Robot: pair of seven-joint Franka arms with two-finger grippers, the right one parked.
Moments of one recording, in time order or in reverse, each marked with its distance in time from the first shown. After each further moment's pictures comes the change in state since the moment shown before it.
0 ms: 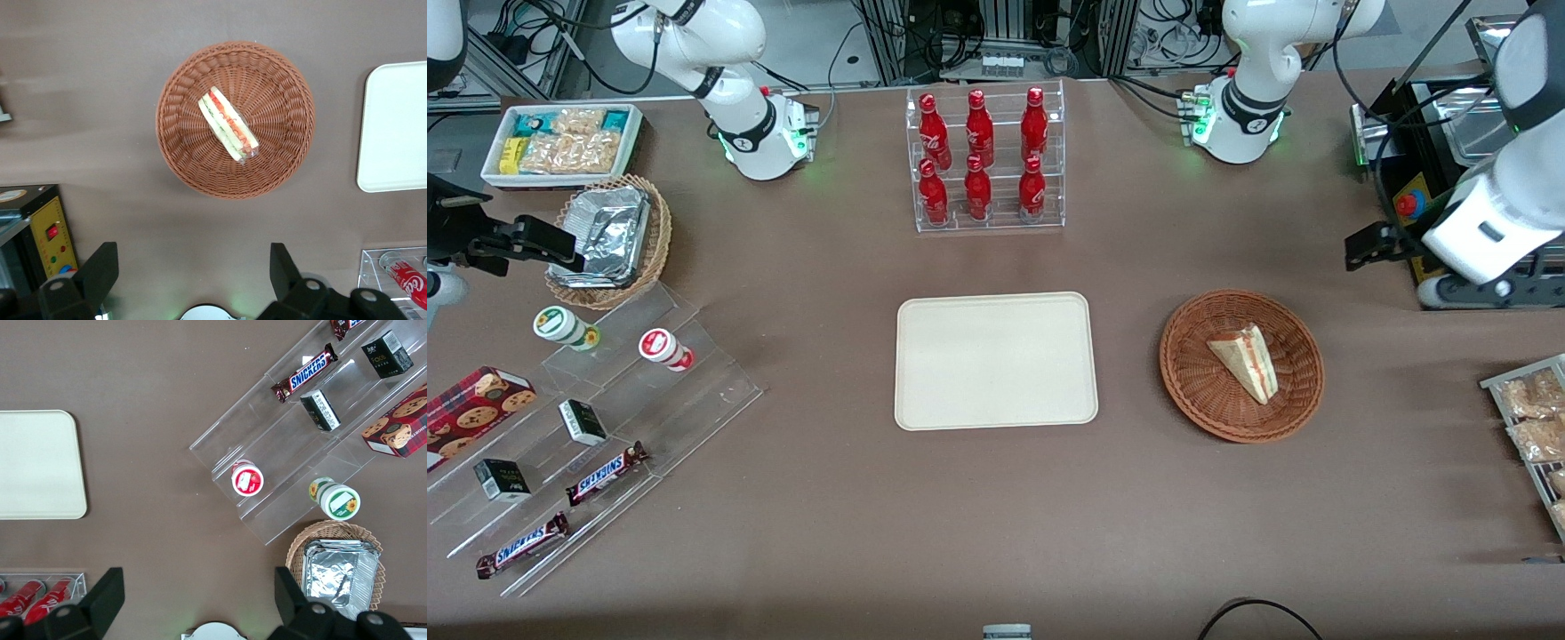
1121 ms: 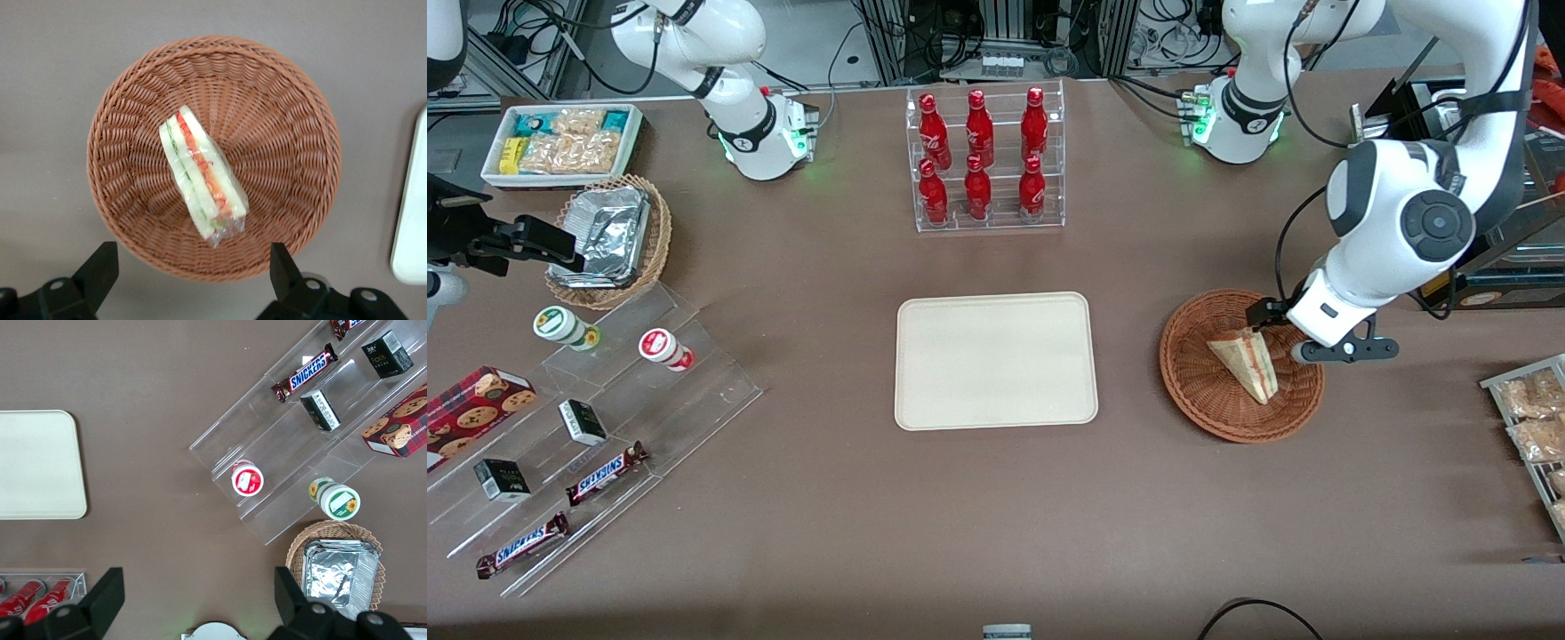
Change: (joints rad) arm -0.040 0.028 -0.031 -0.475 0.001 0.620 -0.226
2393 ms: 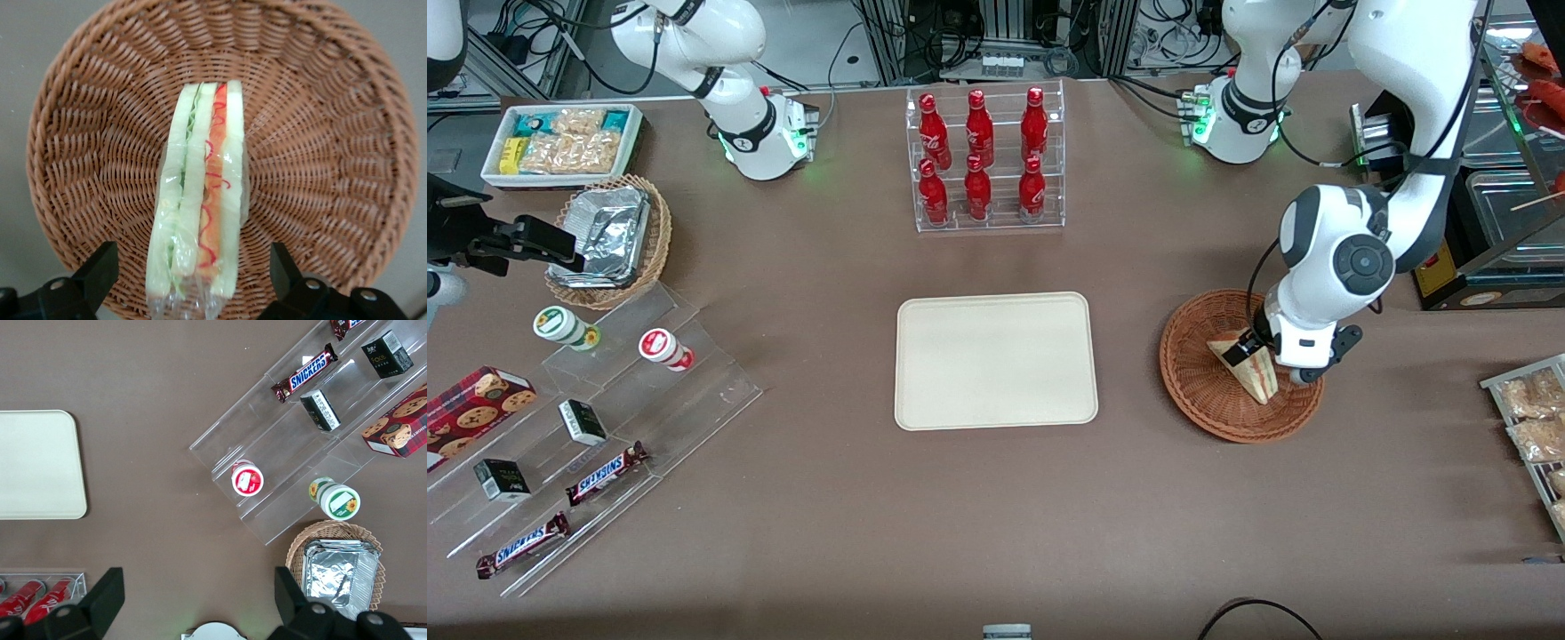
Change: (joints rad) arm -0.029 0.159 0.003 -0.080 0.001 0.194 -0.597
